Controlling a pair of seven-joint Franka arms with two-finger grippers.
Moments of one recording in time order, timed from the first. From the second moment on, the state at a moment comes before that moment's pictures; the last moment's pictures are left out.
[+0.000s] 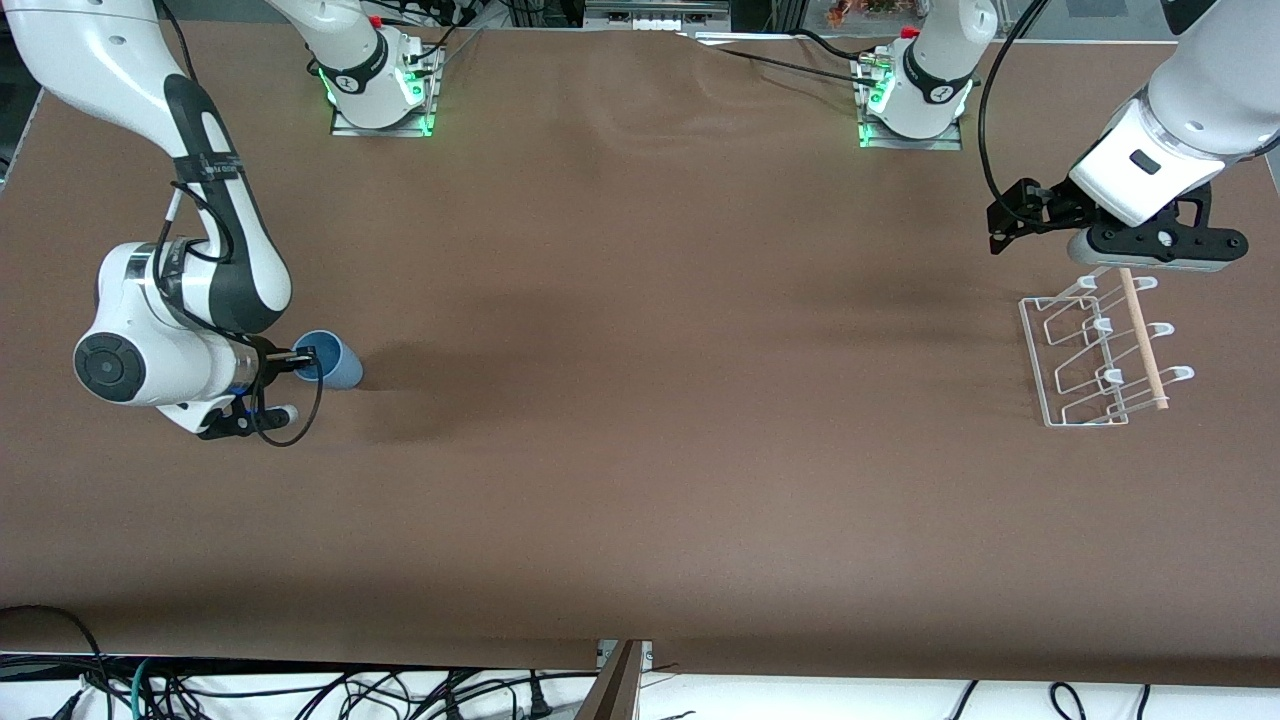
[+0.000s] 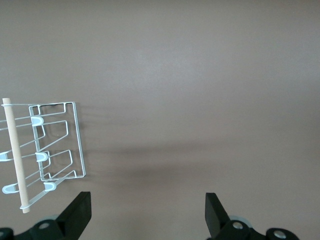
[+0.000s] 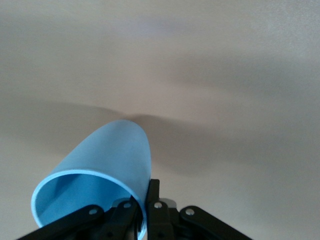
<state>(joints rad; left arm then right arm) -0.07 -0.03 -0.10 -1.67 0.00 1.63 -0.12 0.04 0.51 0.00 -1.69 0.00 1.87 -0.10</state>
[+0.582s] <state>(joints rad) -0.07 -0.01 -0.11 -1.67 -0.07 1.63 -0.08 0.24 0.51 0.00 -1.59 0.51 1.82 0.29</state>
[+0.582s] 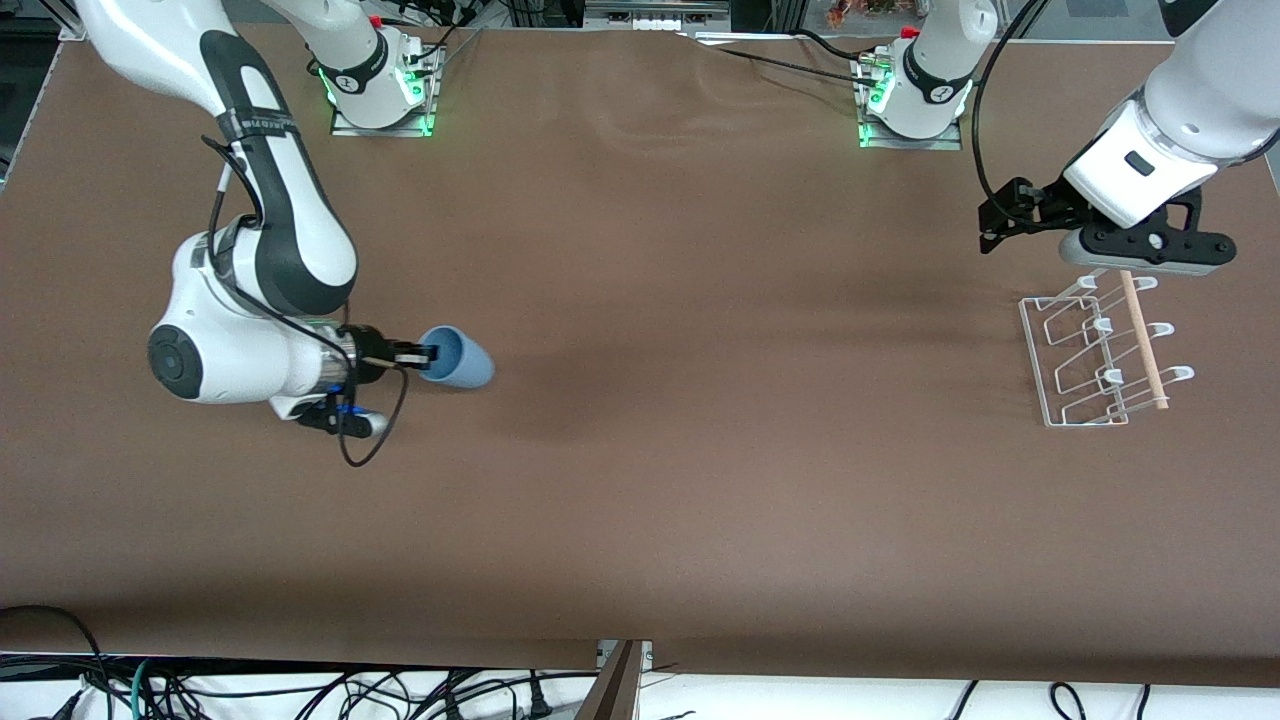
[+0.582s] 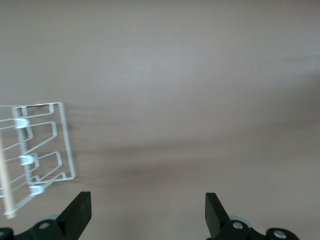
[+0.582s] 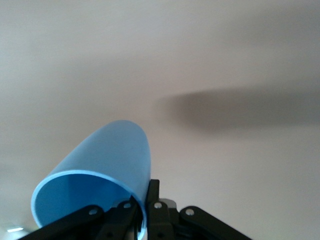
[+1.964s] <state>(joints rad) -0.09 0.30 -0.15 -1.64 -0.77 1.82 1.13 0.58 0.59 0.02 -1.35 1.06 1.95 0.75</state>
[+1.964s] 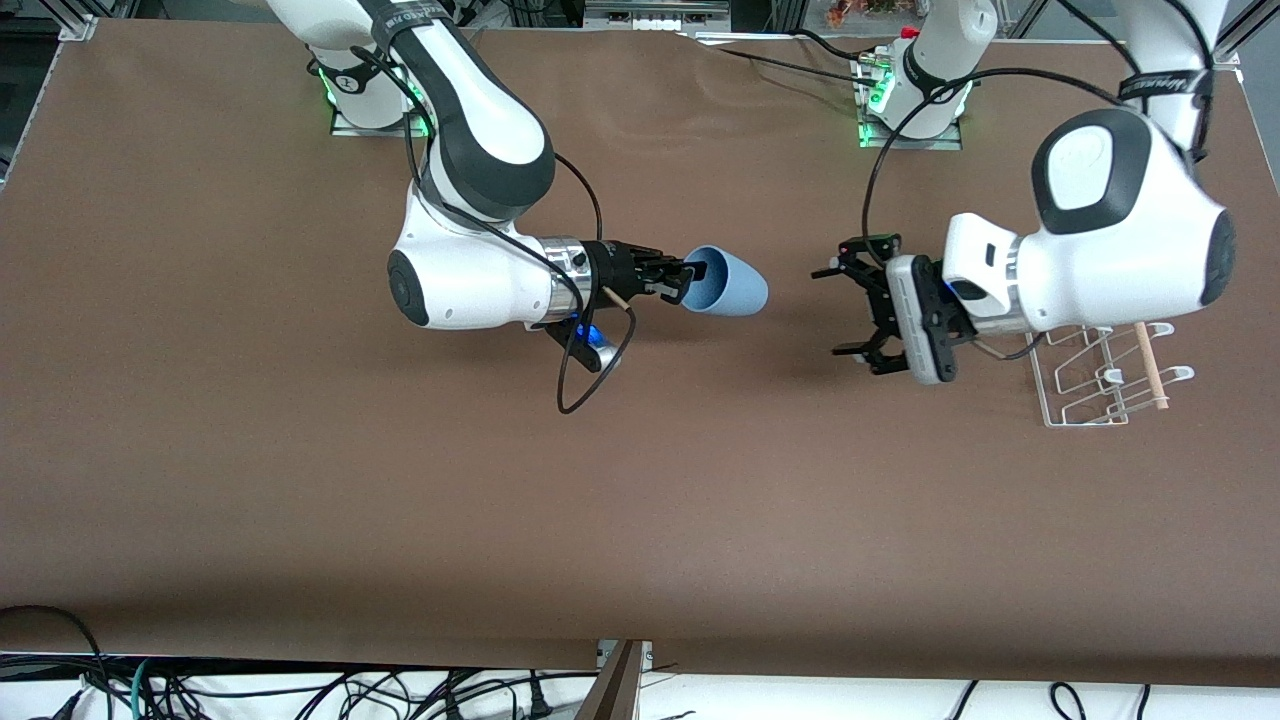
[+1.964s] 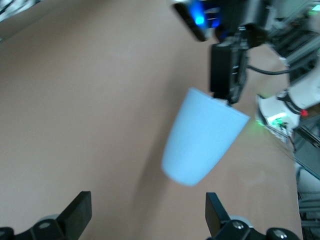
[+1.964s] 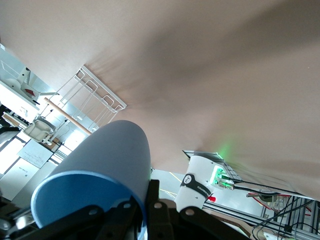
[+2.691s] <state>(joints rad) -0.11 0.34 -0.25 -1.72 -0.91 1.93 1.44 0.58 0.61 0.02 -1.32 1.06 1.95 0.76</state>
